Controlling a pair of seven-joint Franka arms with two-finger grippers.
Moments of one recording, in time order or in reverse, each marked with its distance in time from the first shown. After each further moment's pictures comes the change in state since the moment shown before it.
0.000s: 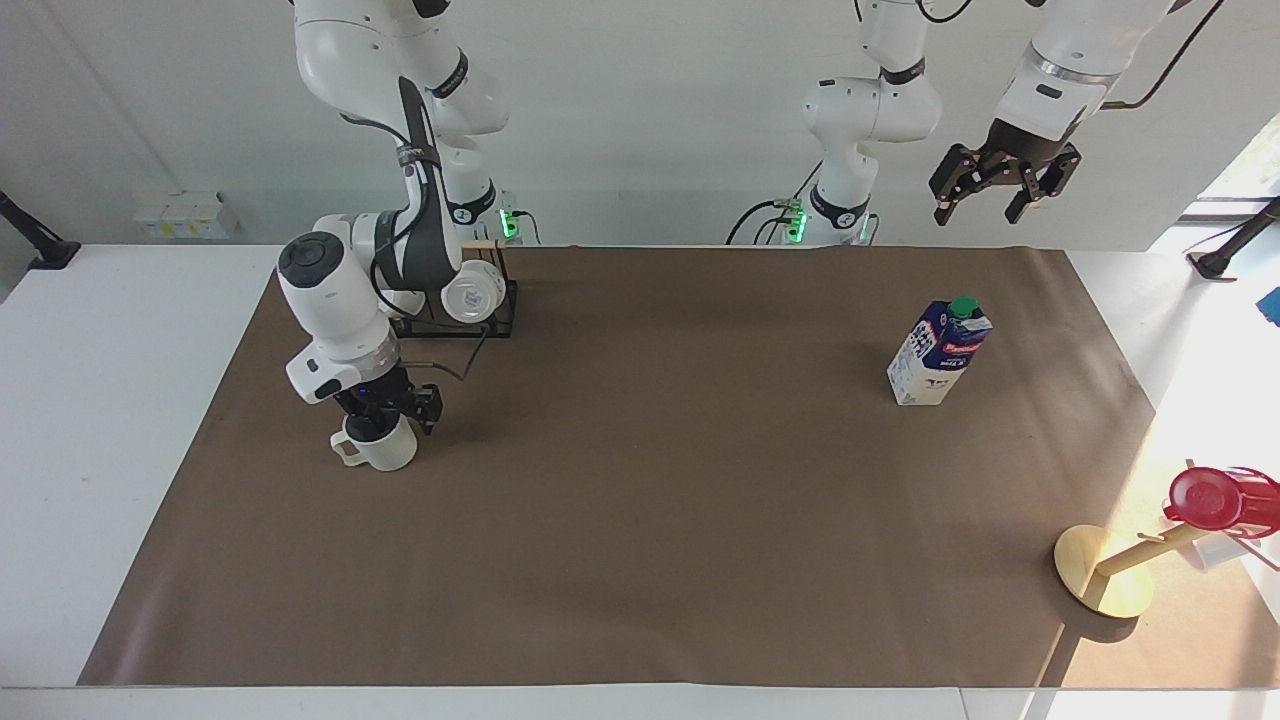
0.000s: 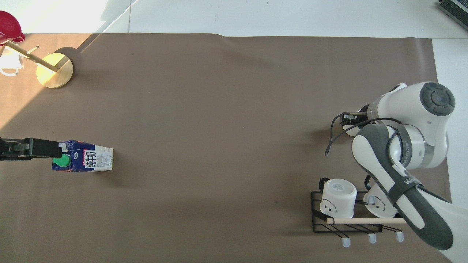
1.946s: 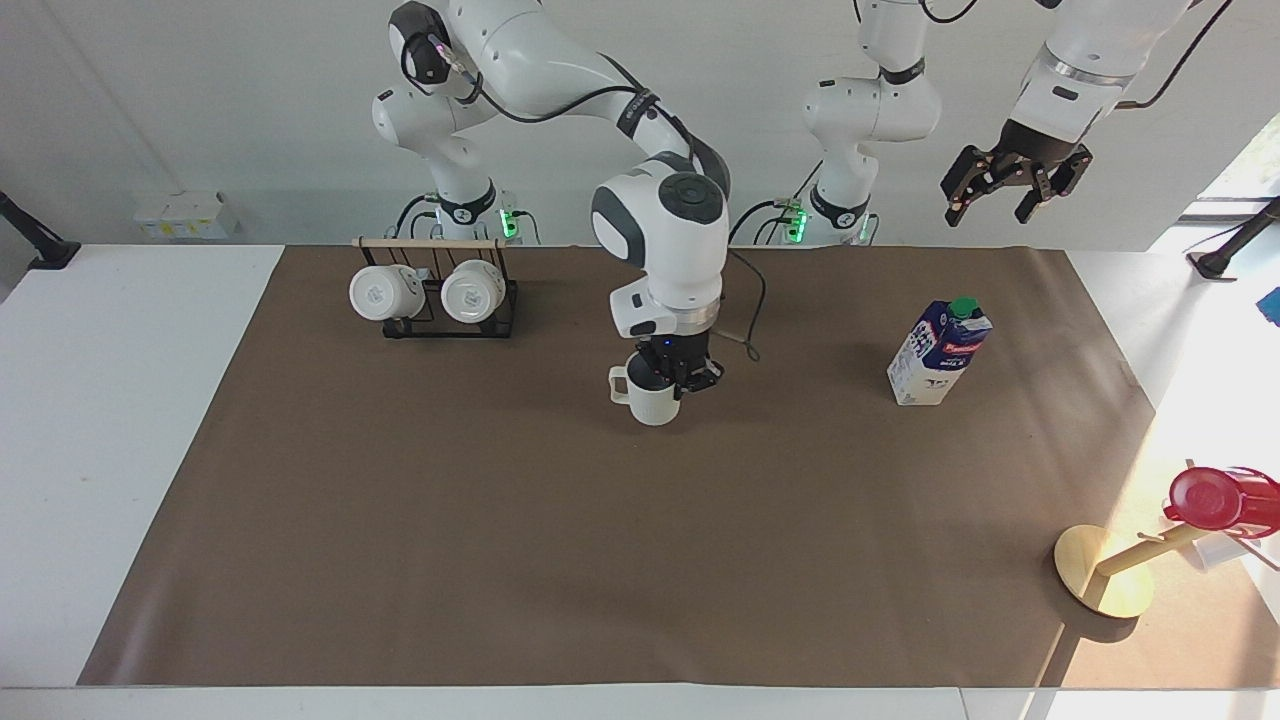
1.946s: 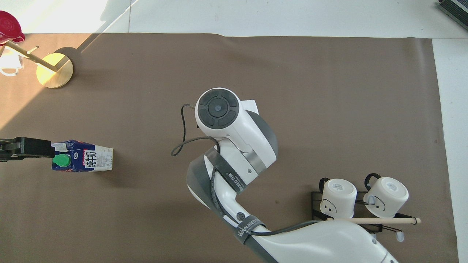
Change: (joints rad) left arm 0.023 0.000 0.005 -0.003 0.000 -0.004 0.000; right arm 0.649 0.337 0.011 0.640 -0.060 -0.298 1.170
